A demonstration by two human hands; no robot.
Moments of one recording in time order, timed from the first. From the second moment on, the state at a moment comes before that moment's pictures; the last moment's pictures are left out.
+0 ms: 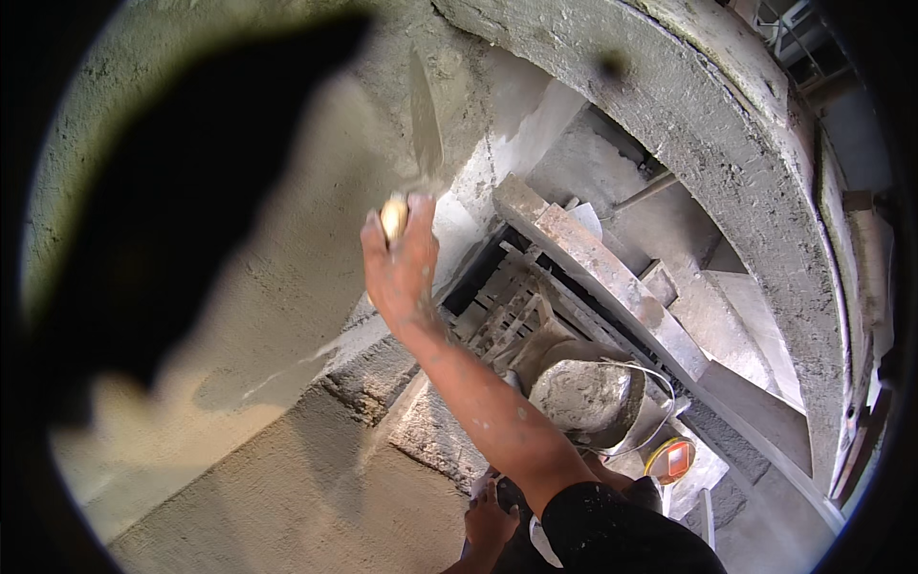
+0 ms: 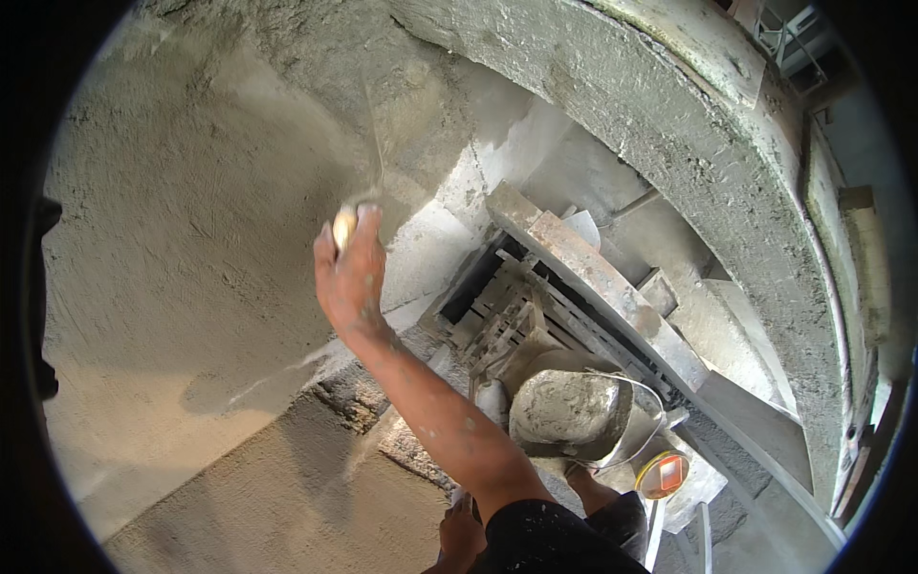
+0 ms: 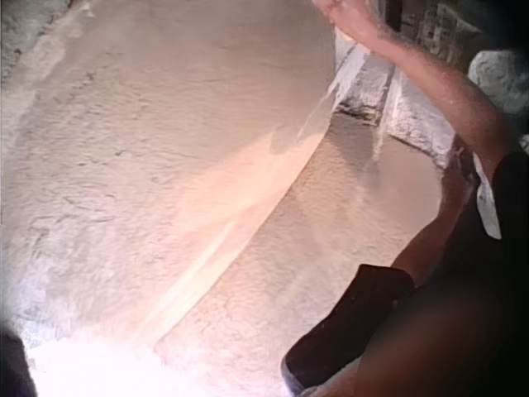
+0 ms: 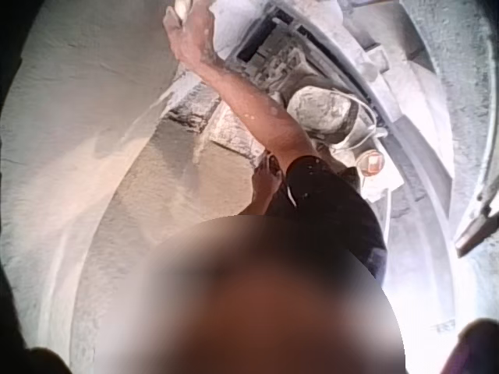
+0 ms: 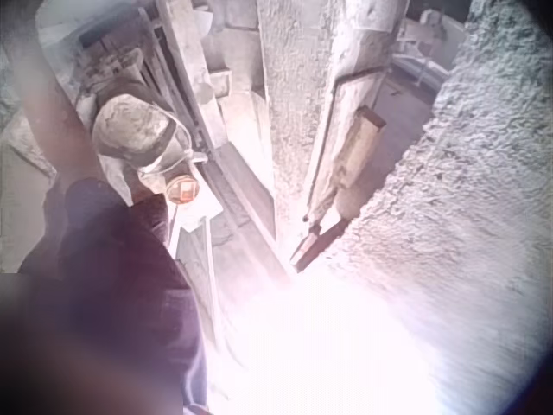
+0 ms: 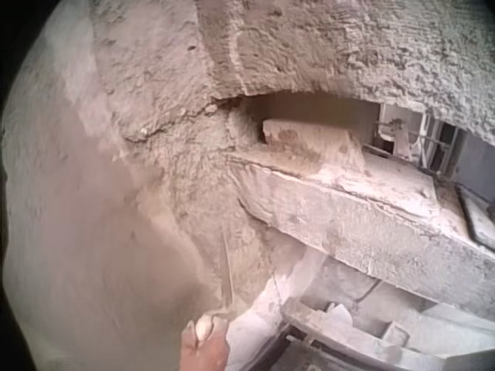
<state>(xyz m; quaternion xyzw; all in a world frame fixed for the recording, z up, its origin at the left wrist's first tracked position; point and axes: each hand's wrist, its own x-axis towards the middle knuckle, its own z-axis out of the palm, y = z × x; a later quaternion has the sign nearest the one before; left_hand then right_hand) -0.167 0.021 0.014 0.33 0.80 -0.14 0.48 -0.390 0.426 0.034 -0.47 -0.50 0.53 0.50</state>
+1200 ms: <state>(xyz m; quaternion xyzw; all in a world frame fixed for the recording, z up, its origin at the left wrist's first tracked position) -0.072 -0.005 0.009 0.39 0.78 -0.22 0.43 0.091 0.147 -0.280 -0.64 -0.71 0.22 -0.22</state>
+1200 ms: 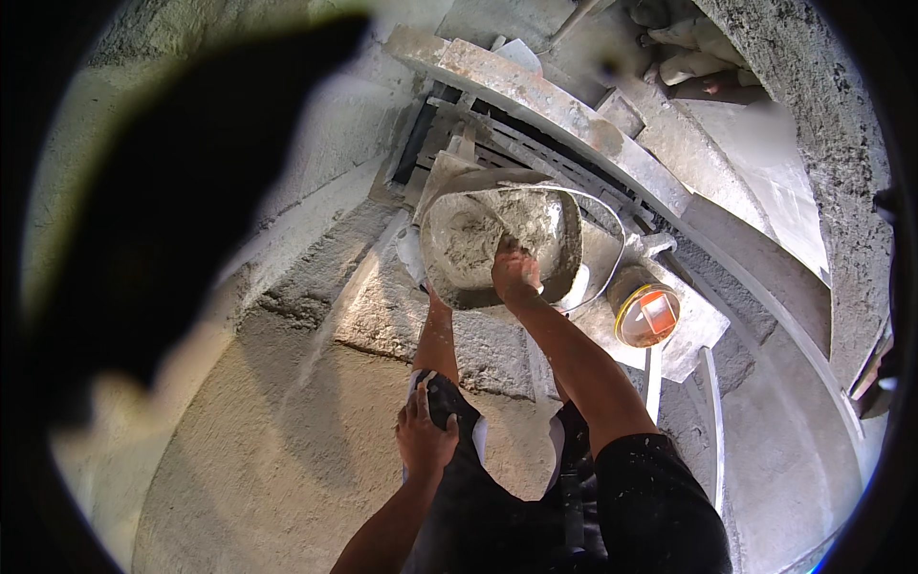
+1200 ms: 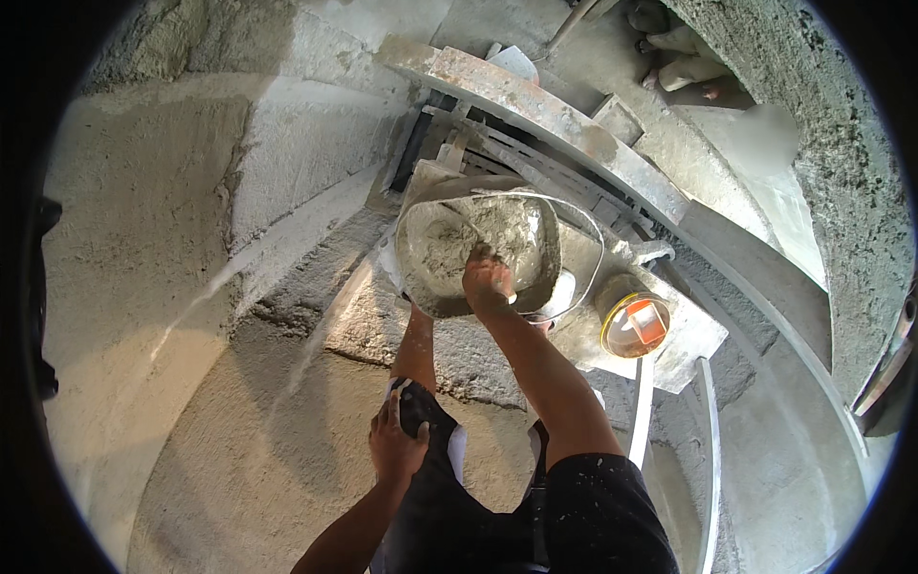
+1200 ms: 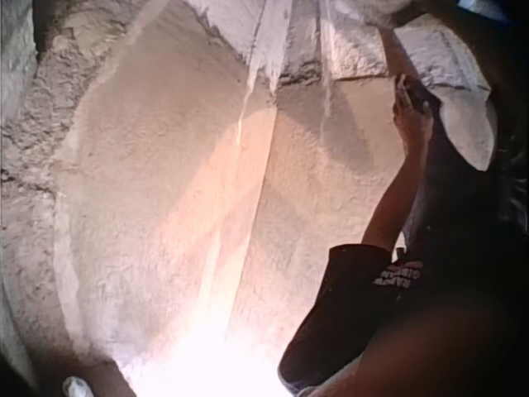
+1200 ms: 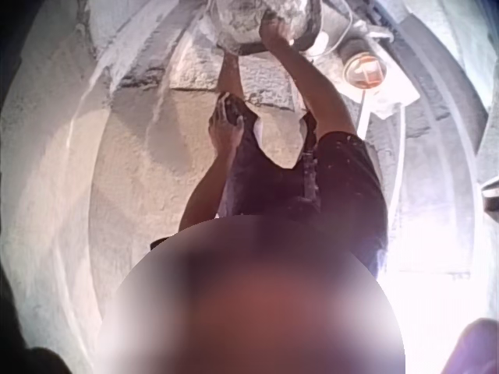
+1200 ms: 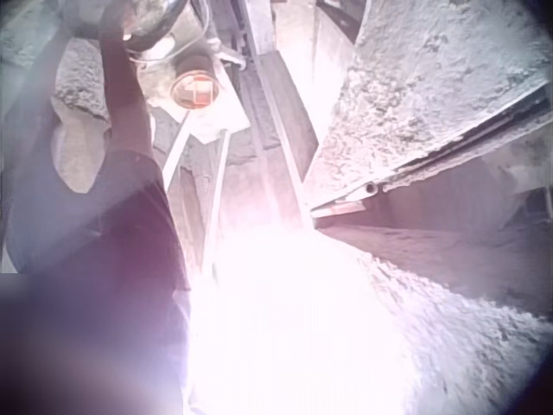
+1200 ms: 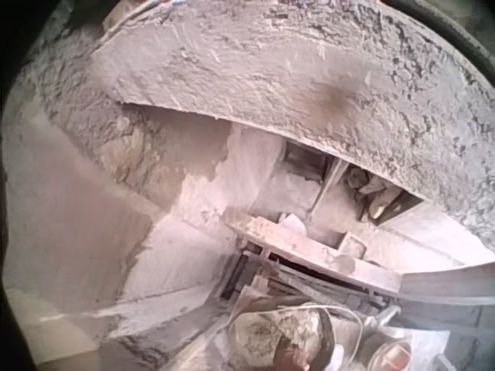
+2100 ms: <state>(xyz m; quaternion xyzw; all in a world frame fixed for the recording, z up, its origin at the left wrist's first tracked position) -0.080 -0.012 0.006 0.38 0.79 -0.20 0.44 0.125 0.148 -0.285 -0.62 -0.55 0.45 -0.34</state>
